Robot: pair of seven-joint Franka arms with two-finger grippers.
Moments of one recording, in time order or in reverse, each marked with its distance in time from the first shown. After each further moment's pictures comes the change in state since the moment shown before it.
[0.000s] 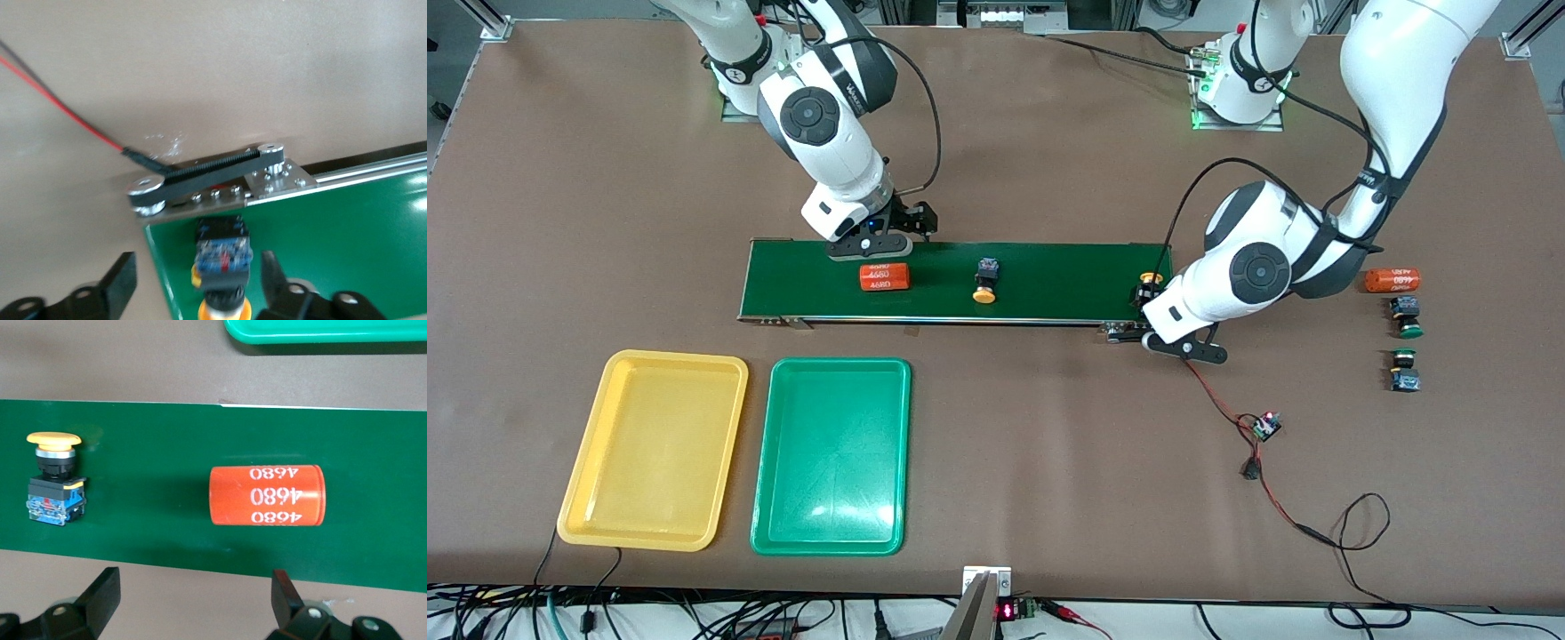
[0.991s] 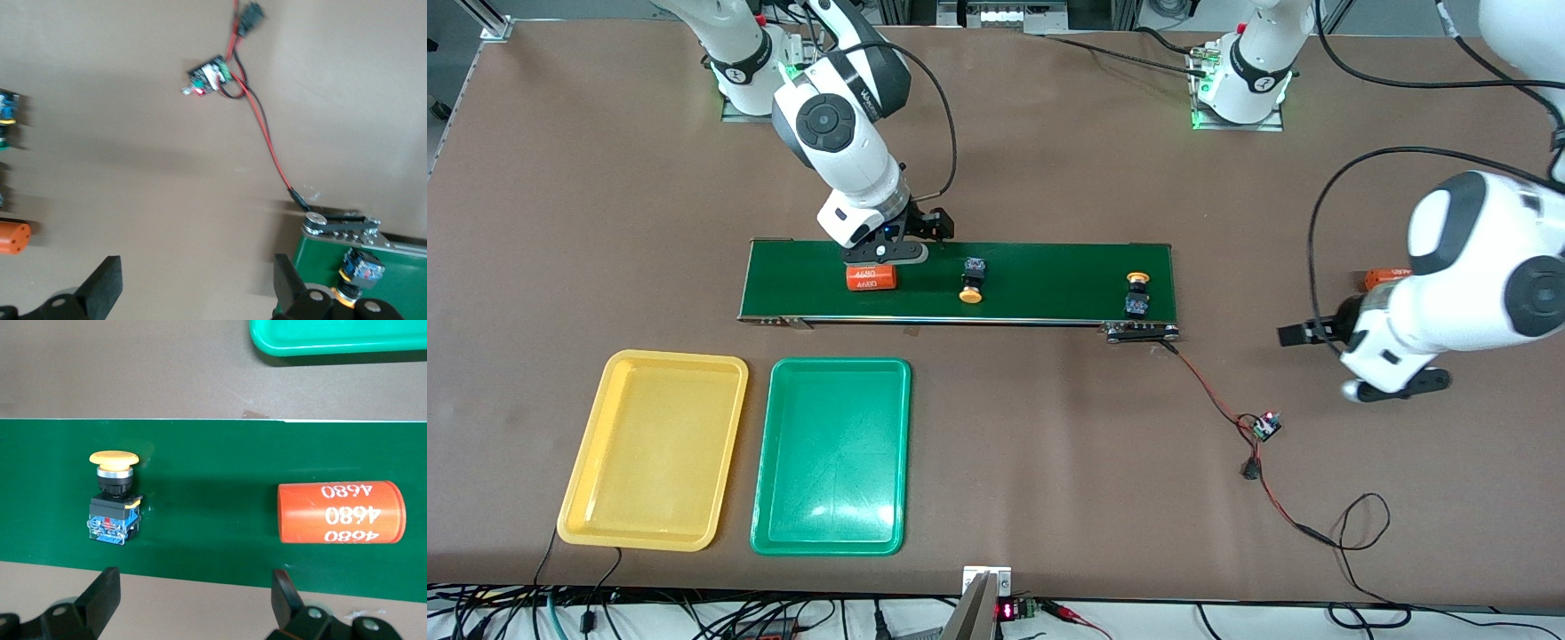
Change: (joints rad) left arm 0.277 -0.041 0.007 0.273 0.002 -0.287 -0.047; right arm 0.038 0.060 -0.016 0.076 0.000 -0.001 0.043
